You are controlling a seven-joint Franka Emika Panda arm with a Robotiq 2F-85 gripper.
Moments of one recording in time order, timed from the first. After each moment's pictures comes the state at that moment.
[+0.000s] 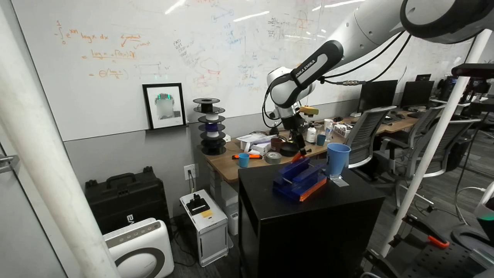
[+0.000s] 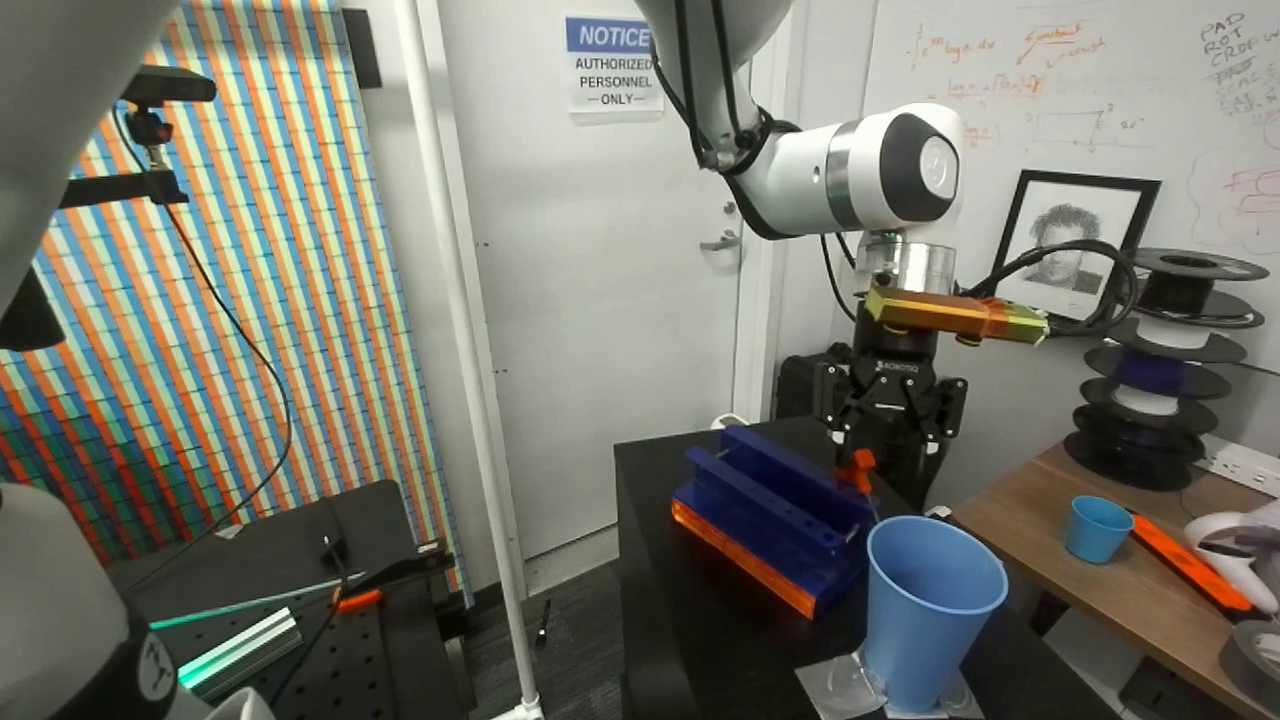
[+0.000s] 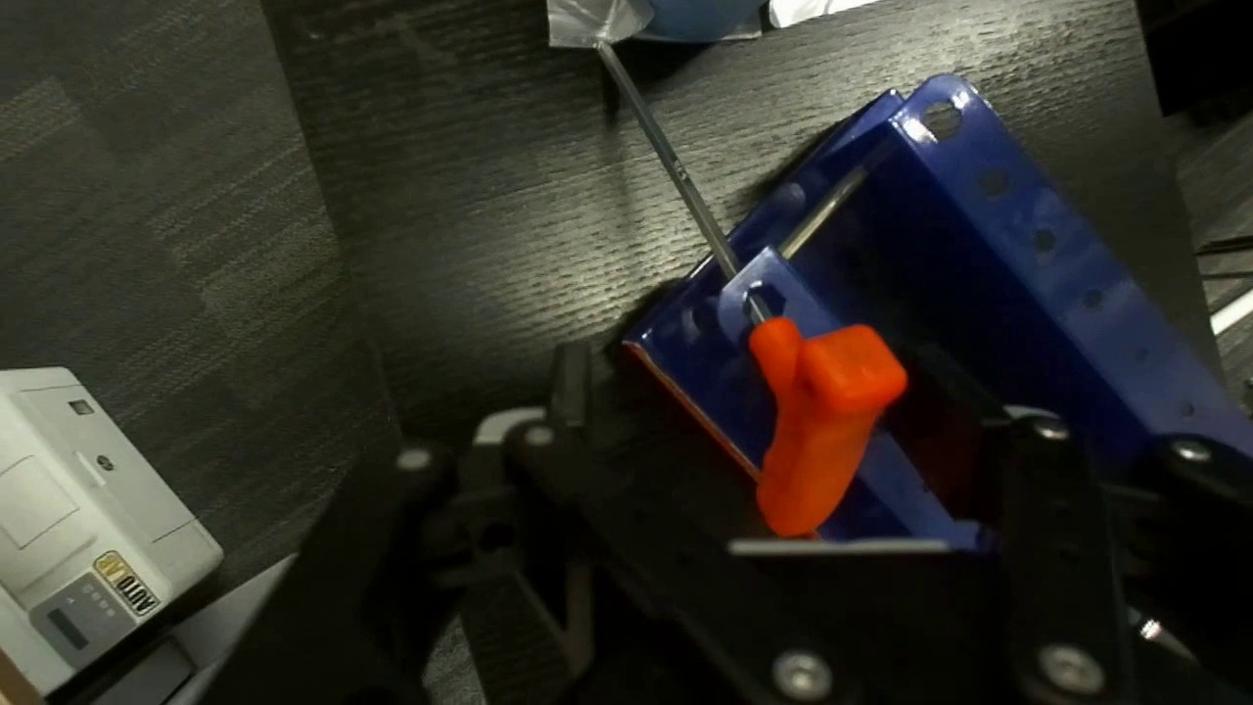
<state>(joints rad) 0.02 0.73 0.03 -1.51 -0.34 1.91 -0.83</state>
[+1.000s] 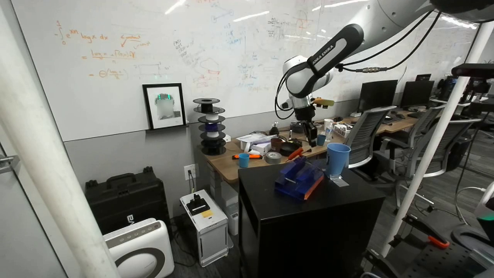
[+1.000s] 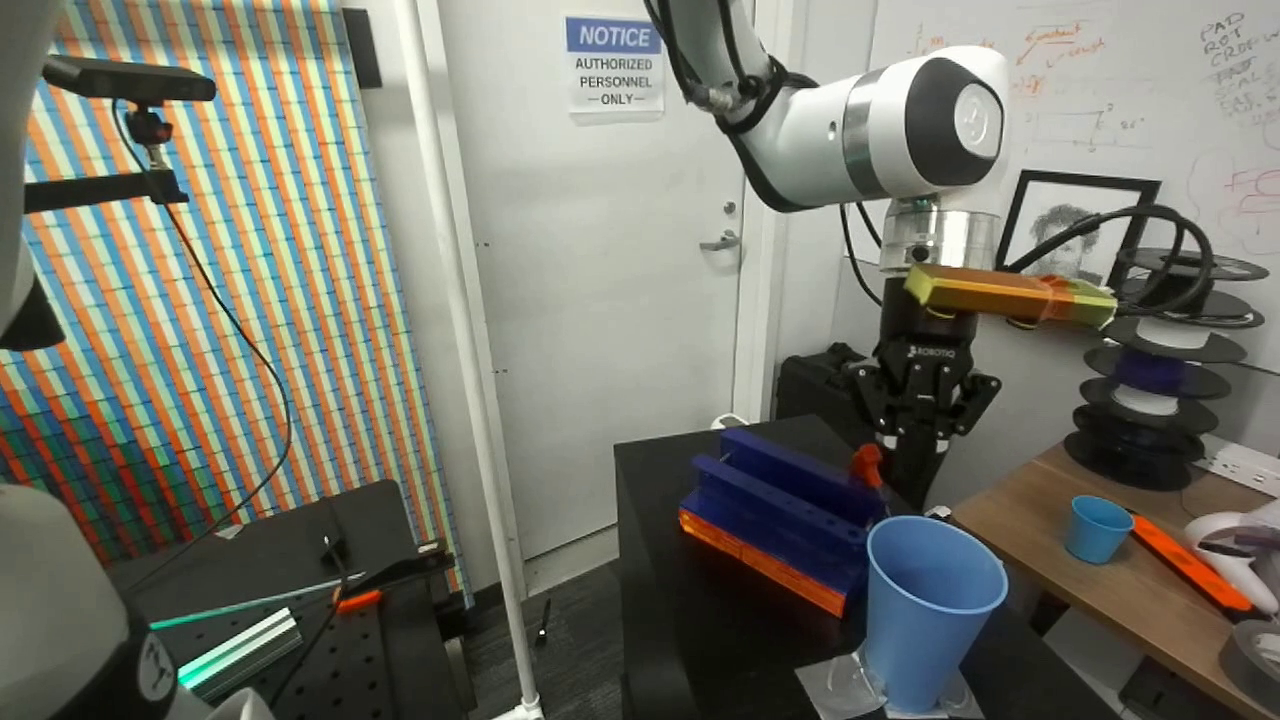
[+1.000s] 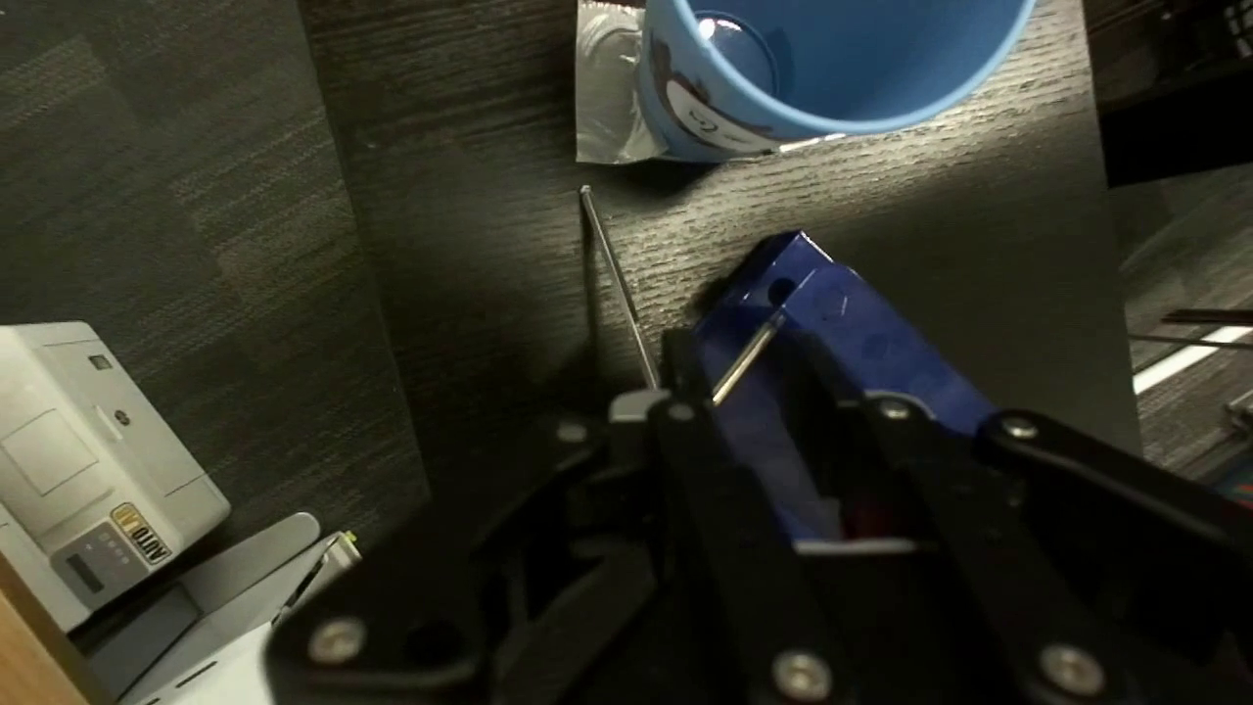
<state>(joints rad) -0.06 0.58 0.03 -1.67 -0.33 1.99 -0.96</state>
